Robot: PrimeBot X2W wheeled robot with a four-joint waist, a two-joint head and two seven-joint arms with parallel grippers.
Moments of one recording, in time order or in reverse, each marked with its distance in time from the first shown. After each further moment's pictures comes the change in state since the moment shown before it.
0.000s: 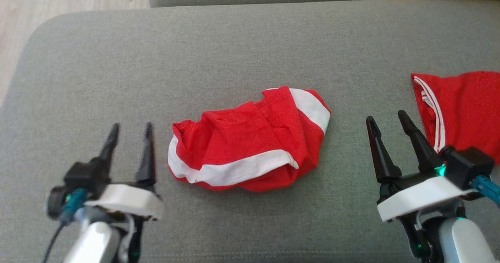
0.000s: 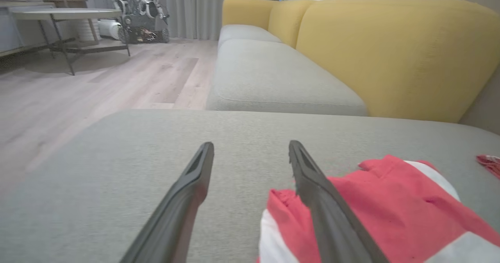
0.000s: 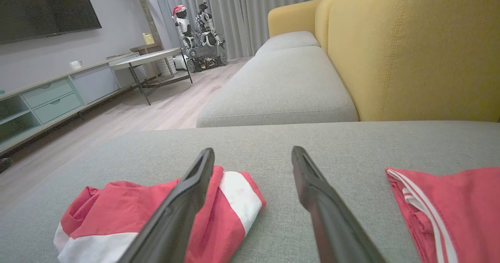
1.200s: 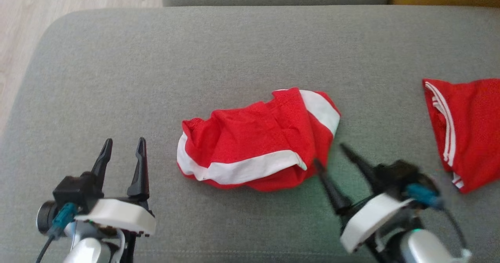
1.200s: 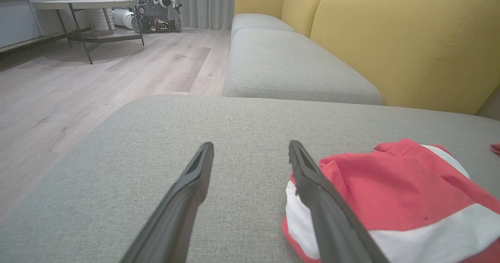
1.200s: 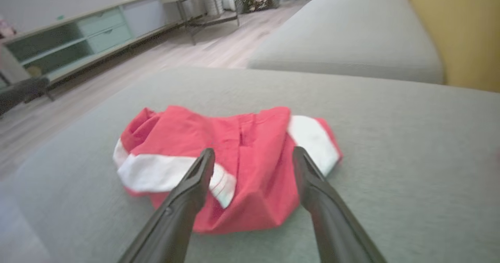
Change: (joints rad) left arm 0.100 0.075 0.018 -0.091 -0.034 0.018 0.029; right arm -0.003 -0.078 0.222 0.075 -0.007 0.000 0.072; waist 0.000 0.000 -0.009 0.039
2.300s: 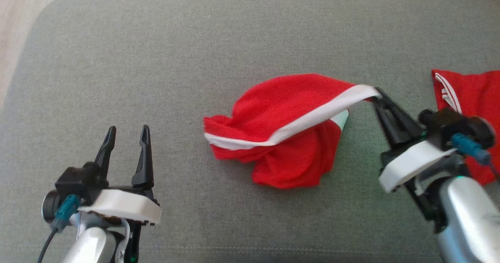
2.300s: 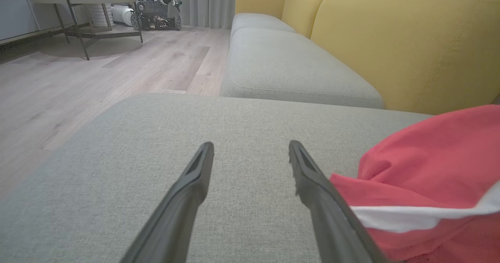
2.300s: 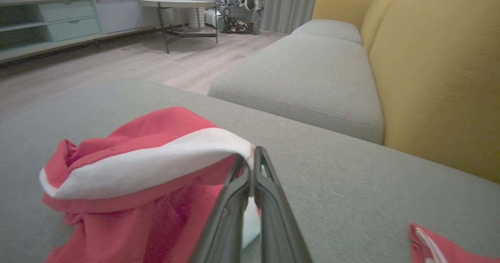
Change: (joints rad) left arm -0.052 -0.031 -0.005 0.020 0.000 -0.004 -0.028; right arm -0.208 -0.096 -0.065 0.071 -0.065 0.000 -0.046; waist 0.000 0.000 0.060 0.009
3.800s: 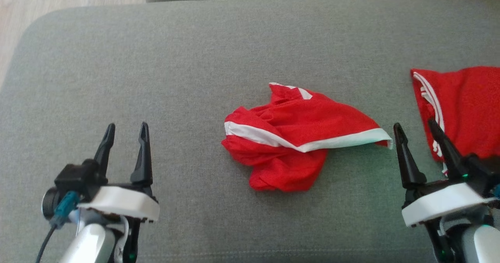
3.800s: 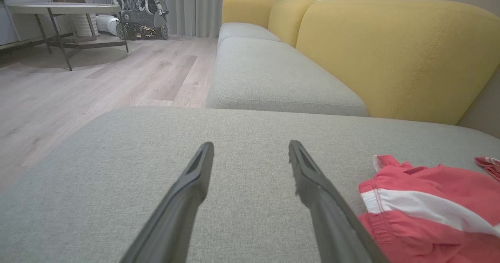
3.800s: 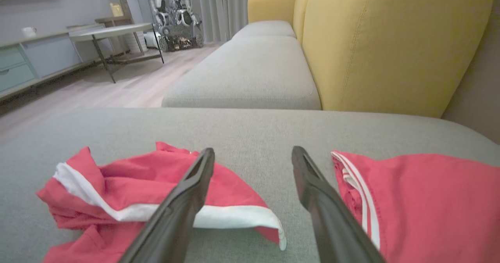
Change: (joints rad) left arm -0.026 -0.011 0.007 0.038 0.000 -0.024 -0.010; right arm 0.253 0.116 -0.237 -0.135 0.015 0.000 -0.045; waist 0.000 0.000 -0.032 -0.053
